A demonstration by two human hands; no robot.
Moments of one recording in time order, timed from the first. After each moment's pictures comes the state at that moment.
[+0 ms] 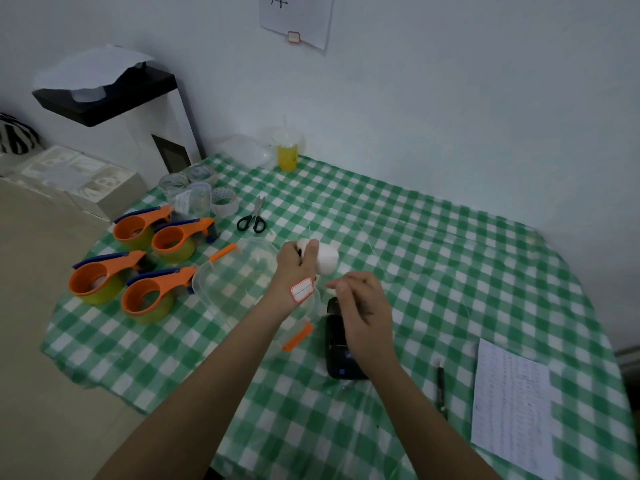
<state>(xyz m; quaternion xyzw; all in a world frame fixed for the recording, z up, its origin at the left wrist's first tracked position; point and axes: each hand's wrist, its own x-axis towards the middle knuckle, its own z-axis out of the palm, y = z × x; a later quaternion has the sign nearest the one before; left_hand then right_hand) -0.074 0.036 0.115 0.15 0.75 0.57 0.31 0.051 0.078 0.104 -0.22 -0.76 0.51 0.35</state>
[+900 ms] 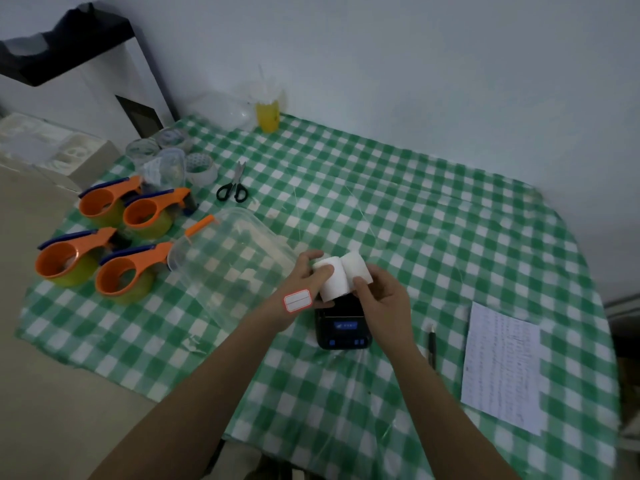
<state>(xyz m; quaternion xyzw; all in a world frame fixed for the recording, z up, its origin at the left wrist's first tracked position) -0.037 0.036 0.072 0.14 0.66 0.54 0.50 0.087 0.114 0.054 -0.40 -0.68 0.57 0.24</state>
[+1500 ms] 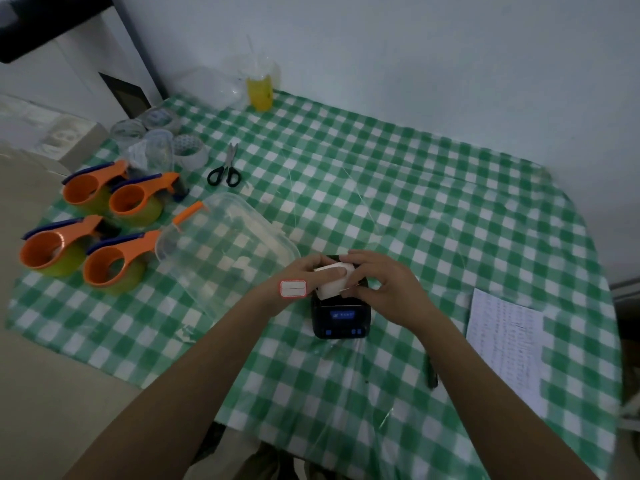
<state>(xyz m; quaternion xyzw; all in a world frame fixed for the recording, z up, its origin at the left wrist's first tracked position) -0.047 0.048 0.047 0.23 0.69 0.42 0.55 0.096 0.164 0.046 -0.17 -0.89 0.40 0.10</state>
